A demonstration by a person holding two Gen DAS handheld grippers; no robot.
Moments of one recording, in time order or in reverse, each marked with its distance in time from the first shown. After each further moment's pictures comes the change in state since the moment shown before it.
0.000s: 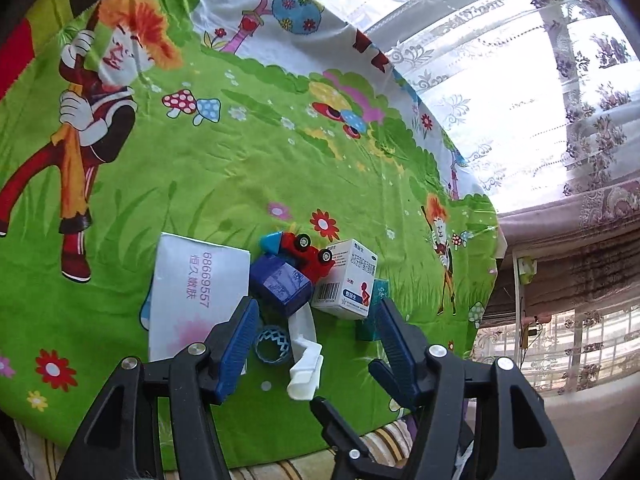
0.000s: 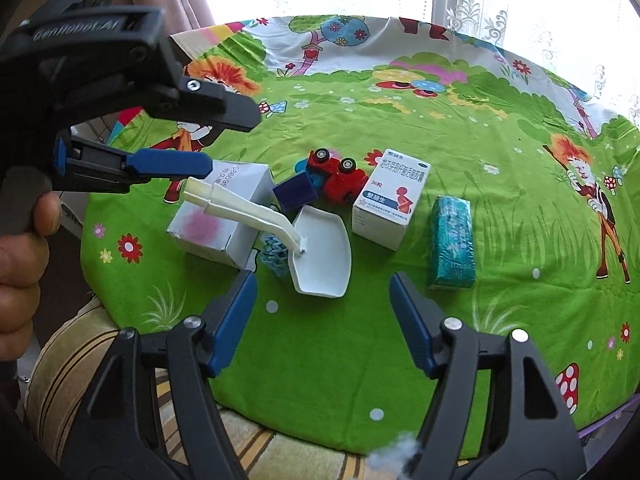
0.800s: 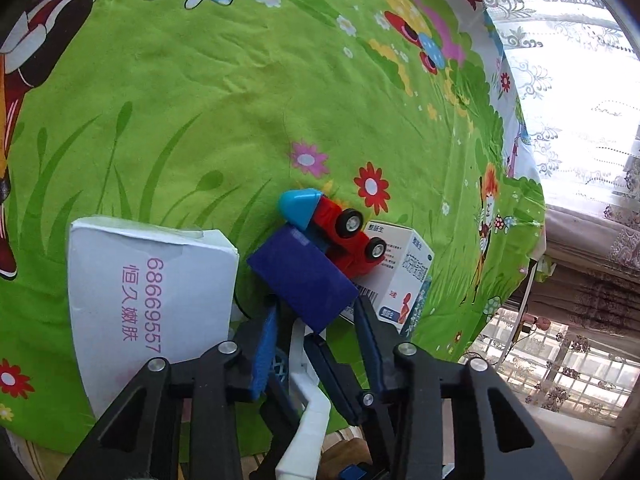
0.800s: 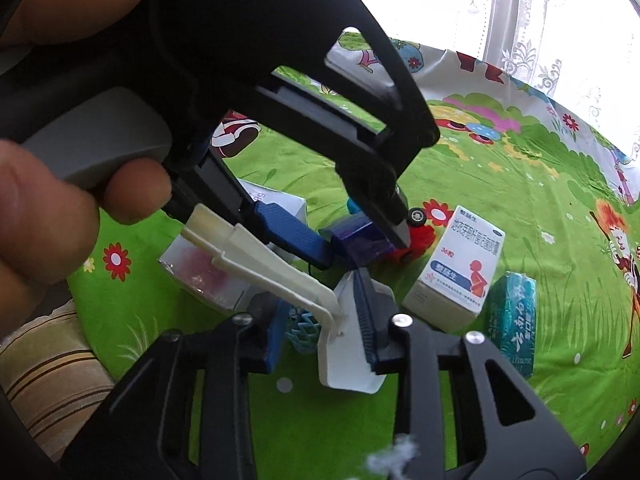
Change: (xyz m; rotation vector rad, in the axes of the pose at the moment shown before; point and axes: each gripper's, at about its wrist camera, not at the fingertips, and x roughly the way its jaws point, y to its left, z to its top) left arm 0.090 0.024 0.026 -0.204 0.329 0.064; right arm 0.050 0.021 0.019 -0.155 -0.079 0.056
